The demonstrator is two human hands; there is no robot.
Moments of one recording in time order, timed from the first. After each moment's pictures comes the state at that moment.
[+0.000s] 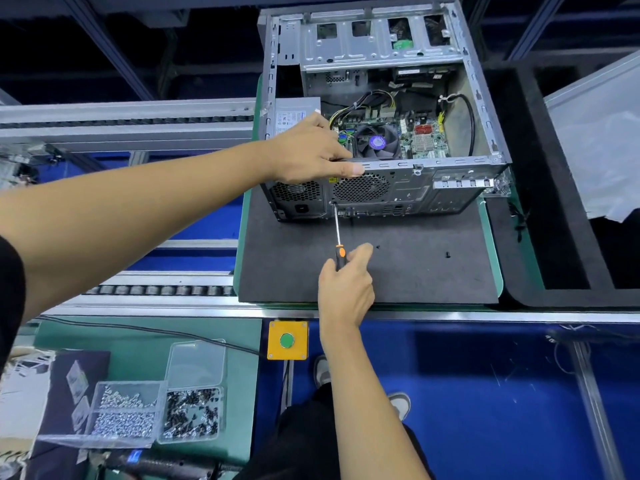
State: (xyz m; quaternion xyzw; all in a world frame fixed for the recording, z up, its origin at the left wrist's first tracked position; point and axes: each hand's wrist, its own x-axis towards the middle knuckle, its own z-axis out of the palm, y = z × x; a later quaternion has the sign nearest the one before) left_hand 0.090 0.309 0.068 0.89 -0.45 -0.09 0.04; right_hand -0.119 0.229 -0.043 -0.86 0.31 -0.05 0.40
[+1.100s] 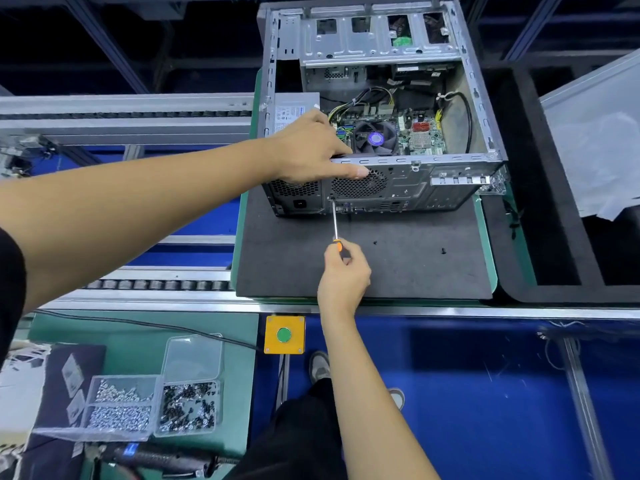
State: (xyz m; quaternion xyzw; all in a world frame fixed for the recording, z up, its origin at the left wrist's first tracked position) left_hand 0.091 0.306 0.052 0.90 -0.43 -0.05 0.01; right_hand -0.118 0.229 -0.033 -0.65 0.39 -0.04 0.65
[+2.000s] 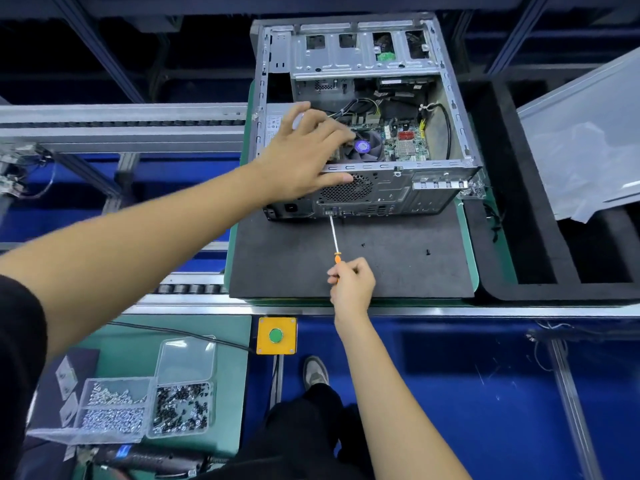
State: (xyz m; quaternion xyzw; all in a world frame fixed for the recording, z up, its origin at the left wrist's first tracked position) left_hand 0.058 0.305 0.050 0.91 -0.39 0.13 0.00; right_hand -0.130 0.186 -0.040 -0.55 0.40 0.04 0.73
